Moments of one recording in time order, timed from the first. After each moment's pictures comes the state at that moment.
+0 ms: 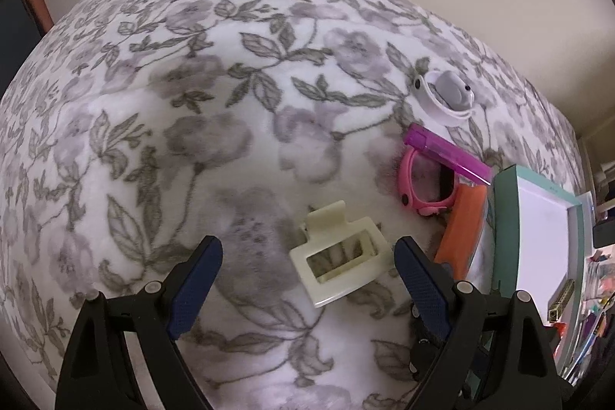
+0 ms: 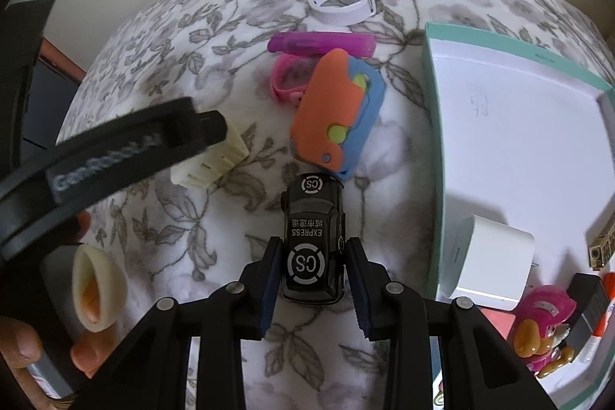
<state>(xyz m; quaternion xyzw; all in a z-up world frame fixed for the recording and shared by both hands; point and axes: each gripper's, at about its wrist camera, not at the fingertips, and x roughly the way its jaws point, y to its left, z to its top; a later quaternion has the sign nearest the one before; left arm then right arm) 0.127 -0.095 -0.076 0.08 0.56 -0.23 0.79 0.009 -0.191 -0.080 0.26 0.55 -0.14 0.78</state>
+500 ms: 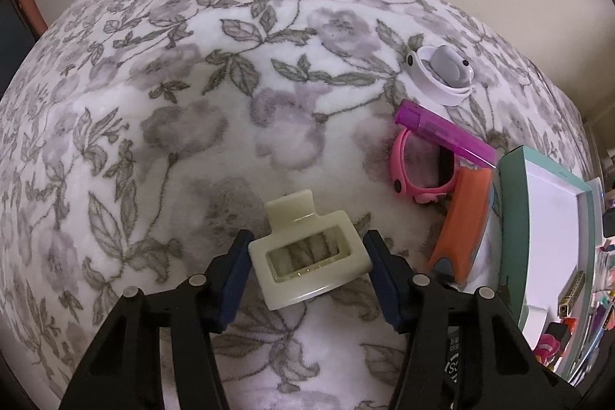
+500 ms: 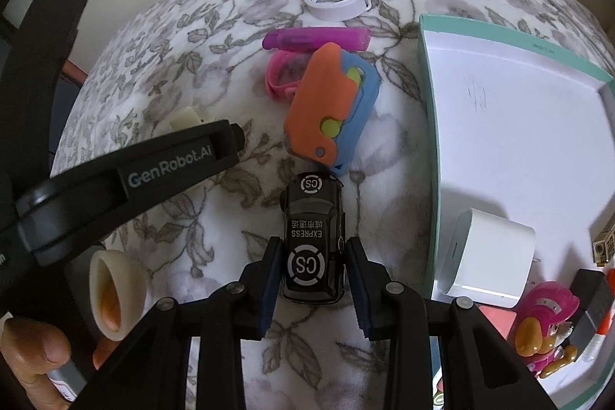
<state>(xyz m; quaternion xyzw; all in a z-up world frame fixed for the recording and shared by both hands) 0.124 -0.112 -0.090 0.10 0.57 -0.22 0.78 0.008 -0.194 -0.083 0.27 0.55 -0.13 0.78</state>
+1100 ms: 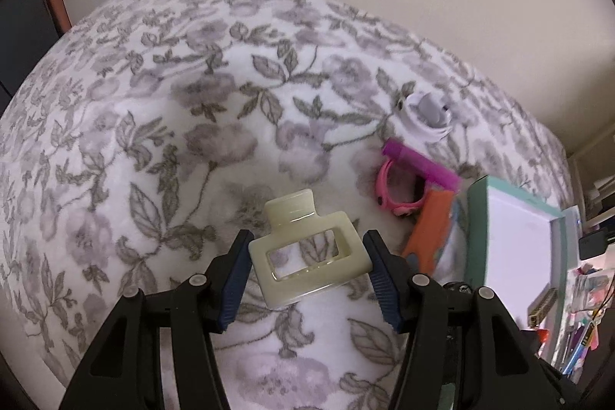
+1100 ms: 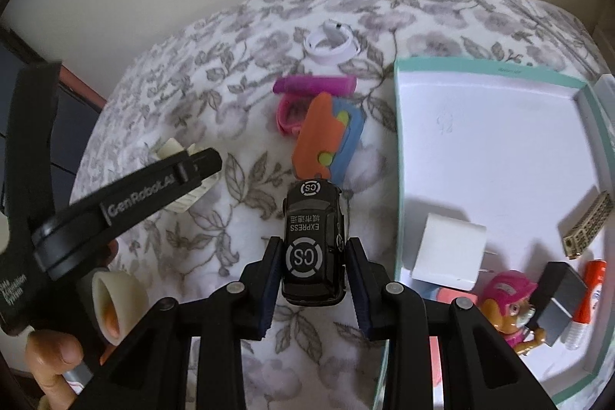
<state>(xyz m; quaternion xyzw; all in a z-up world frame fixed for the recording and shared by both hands) 0.106 -0.082 -0.036 0.05 0.53 -0.22 0.82 -0.021 -0.204 -0.036 0.29 0.50 -0.13 0.81</state>
